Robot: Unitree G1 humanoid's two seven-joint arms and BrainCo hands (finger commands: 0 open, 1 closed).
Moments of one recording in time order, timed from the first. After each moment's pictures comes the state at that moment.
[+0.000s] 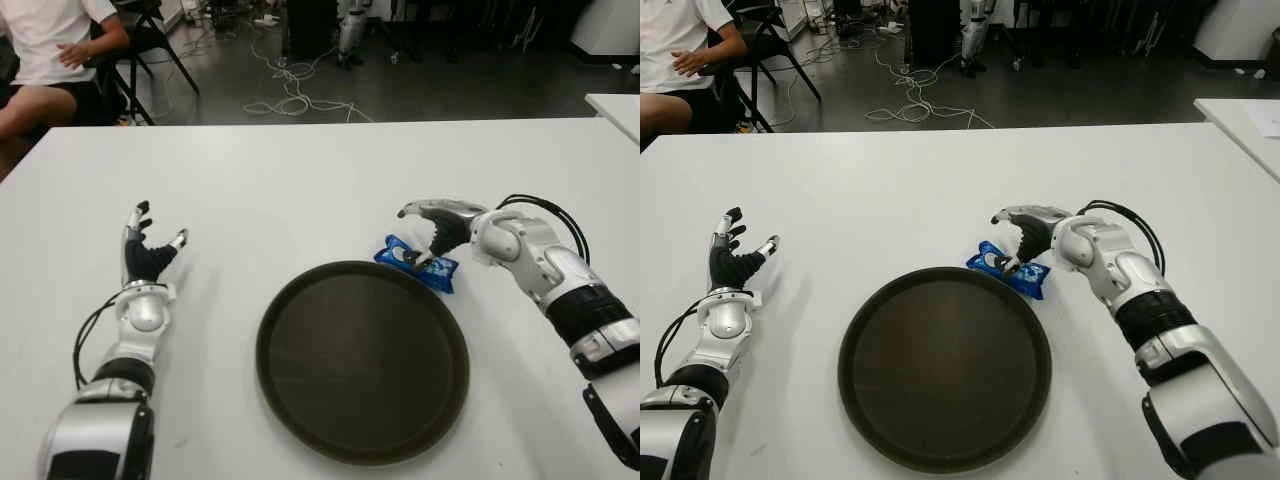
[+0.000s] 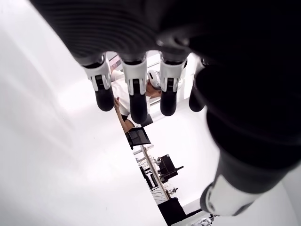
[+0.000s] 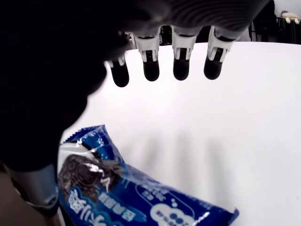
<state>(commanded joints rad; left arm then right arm) -0.55 0.26 0.08 1.21 0.18 -0.54 0.42 -0.69 -0.47 0.47 0.66 -0.66 -0.16 0.39</state>
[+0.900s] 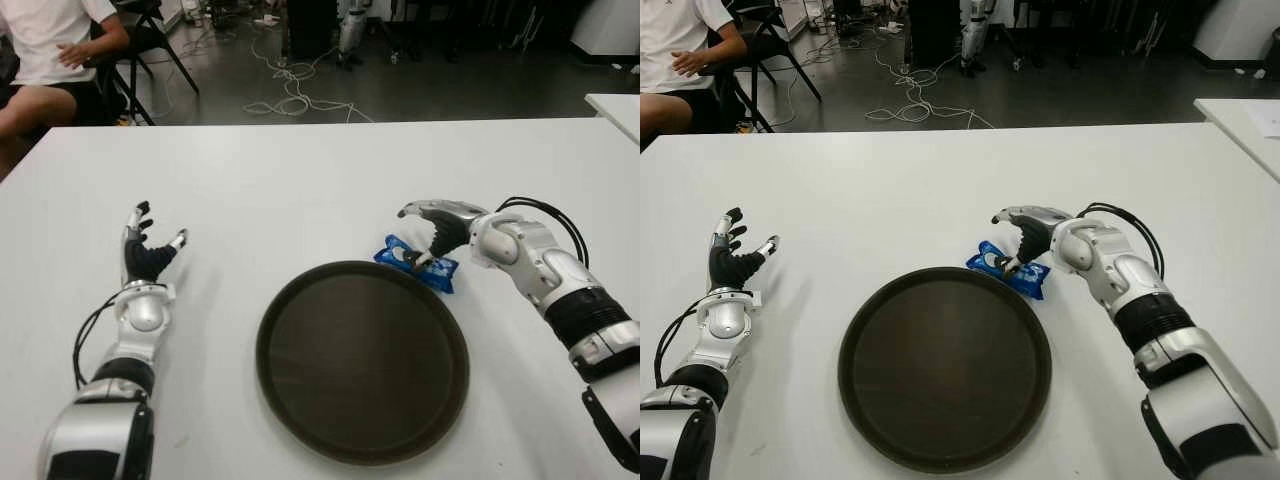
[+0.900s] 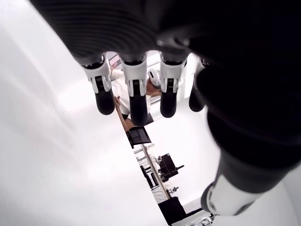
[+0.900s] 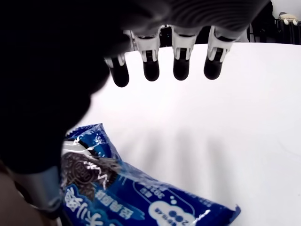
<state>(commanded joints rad) -0.55 0.27 0.09 1.21 0.17 -0.54 0.40 -0.67 -0.45 0.48 0.68 -0.66 -0.16 0.34</state>
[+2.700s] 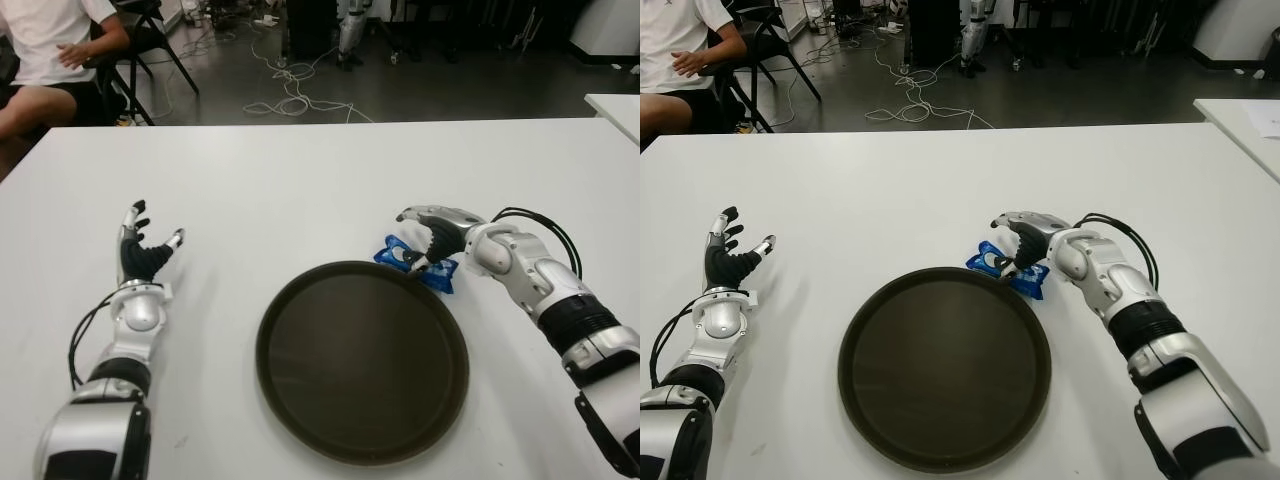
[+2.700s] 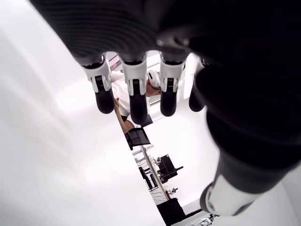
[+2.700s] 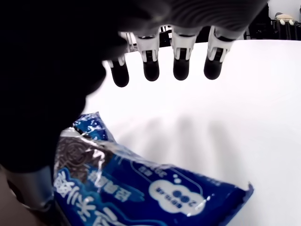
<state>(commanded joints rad) -0.54 0.27 0.09 1.21 0.17 -0.56 0.40 -0.68 -0.42 0.50 0.76 -0.68 -0.14 0.27</state>
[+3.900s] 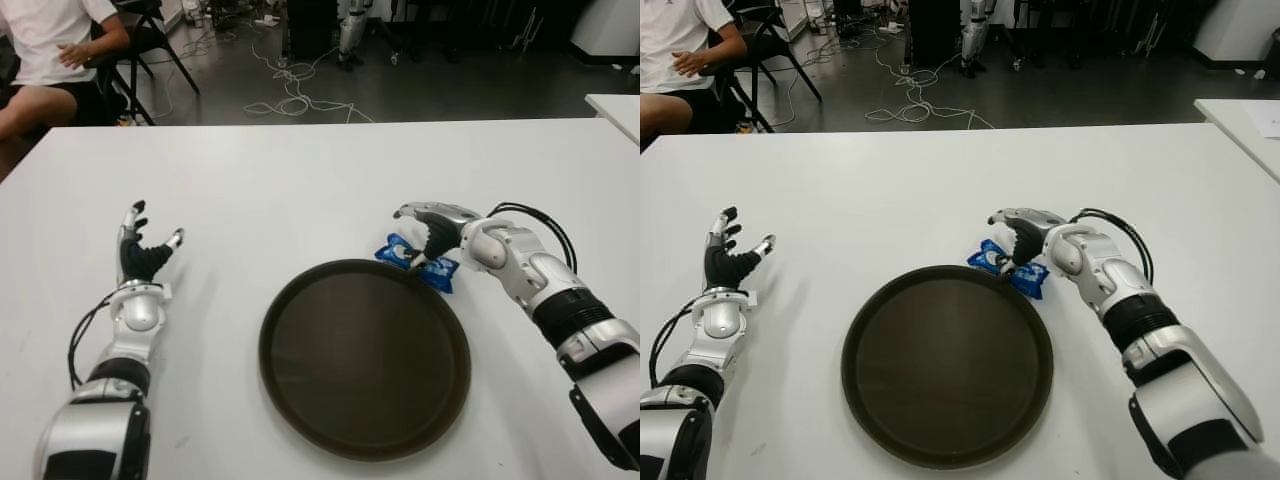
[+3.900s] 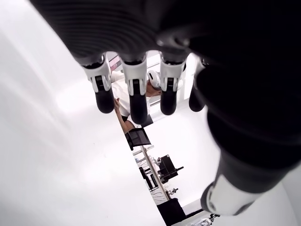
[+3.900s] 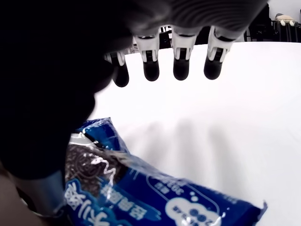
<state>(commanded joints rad) -0.54 0.27 0.10 1.22 0.17 -0.54 0.39 -0.70 -0.42 0.50 0.76 -0.67 -0.12 0.29</state>
